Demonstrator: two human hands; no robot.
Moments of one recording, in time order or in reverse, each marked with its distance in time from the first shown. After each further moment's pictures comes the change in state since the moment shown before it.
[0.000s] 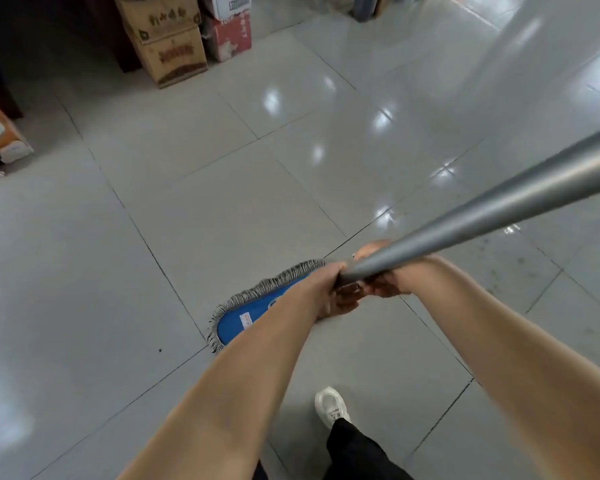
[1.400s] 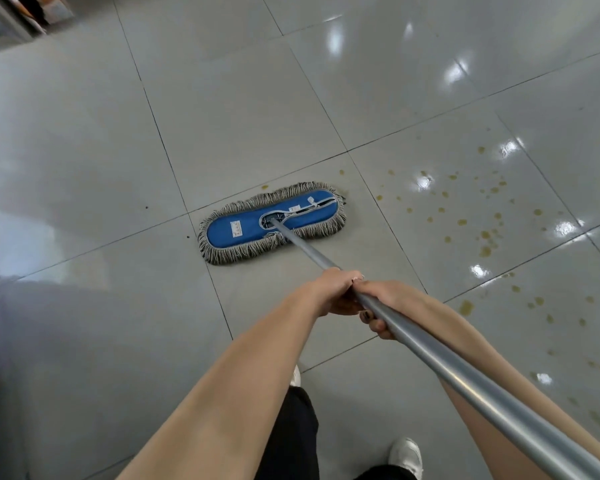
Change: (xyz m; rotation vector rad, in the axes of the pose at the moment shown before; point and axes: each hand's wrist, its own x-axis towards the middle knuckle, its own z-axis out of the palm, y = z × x) left_hand 0.057 -0.327 0.250 0.023 0.258 0.069; right_hand -0.007 0.433 -0.034 0.055 -0.270 0.145
